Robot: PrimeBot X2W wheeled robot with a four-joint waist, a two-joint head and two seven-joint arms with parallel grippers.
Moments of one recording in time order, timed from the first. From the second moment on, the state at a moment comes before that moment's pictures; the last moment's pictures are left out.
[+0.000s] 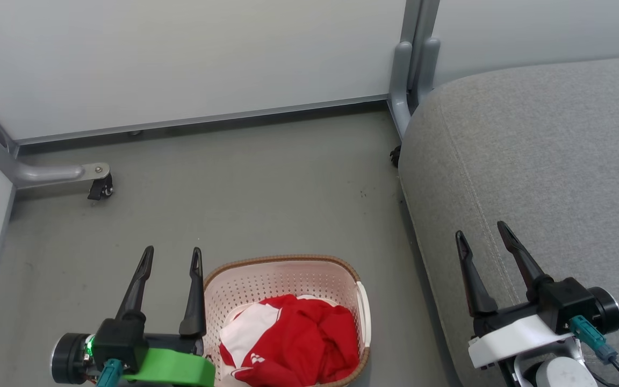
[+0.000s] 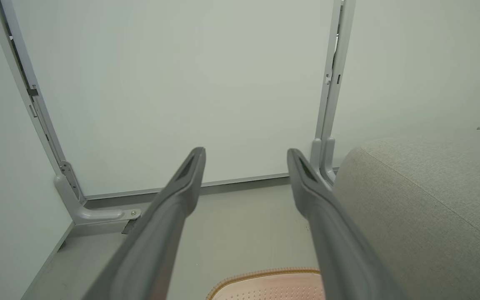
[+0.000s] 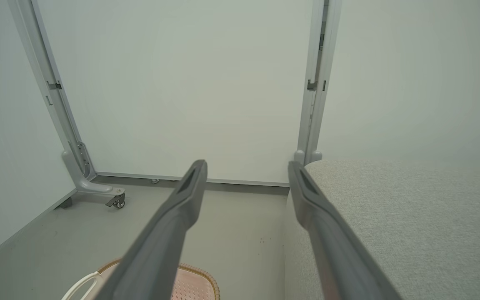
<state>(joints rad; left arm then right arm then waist) 0.03 0.05 -0.13 0.05 -0.11 -0.04 -0.26 0.00 -0.08 0.09 0.06 0.07 0.13 -0.26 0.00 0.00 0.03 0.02</state>
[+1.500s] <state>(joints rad) -0.65 0.07 -0.36 0.87 0.00 -0.12 -0.25 -0.34 -0.09 -0.03 -0.11 0.07 0.13 -0.26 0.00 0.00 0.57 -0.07</state>
